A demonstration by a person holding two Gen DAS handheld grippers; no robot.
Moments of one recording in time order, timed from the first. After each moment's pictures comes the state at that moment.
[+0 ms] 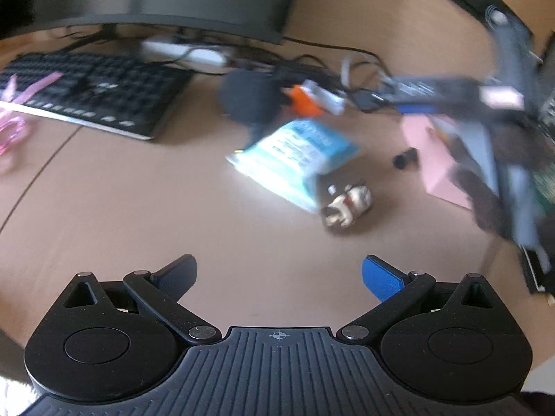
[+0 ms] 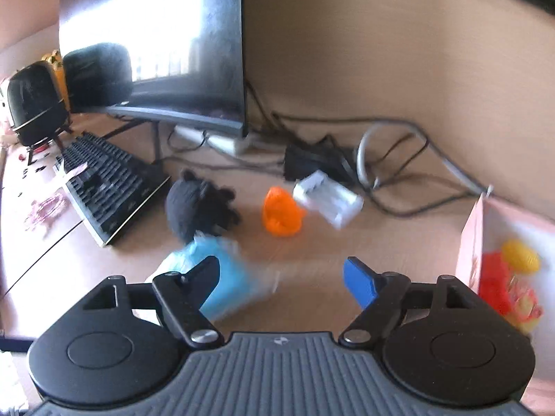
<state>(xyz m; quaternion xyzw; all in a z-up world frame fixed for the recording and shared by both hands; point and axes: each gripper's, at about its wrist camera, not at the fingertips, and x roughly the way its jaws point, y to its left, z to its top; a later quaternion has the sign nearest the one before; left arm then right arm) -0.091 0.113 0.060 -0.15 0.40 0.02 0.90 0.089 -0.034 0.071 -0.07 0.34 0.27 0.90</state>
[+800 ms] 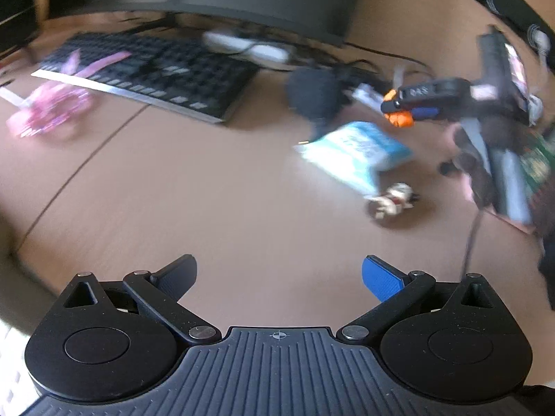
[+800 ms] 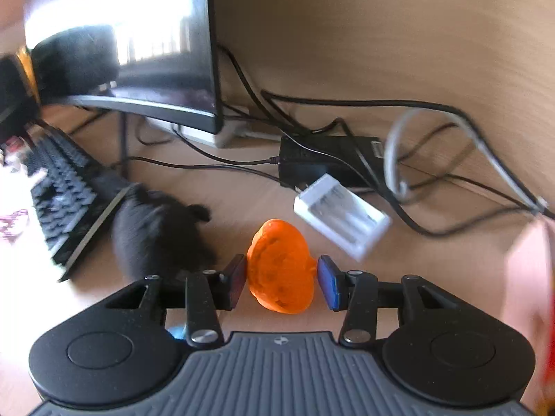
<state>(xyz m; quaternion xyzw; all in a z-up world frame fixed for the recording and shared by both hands) -0.117 0.136 0.062 -0.16 0.41 0.09 0.89 0.148 0.007 0.039 -0.06 0.39 0.26 0.88</state>
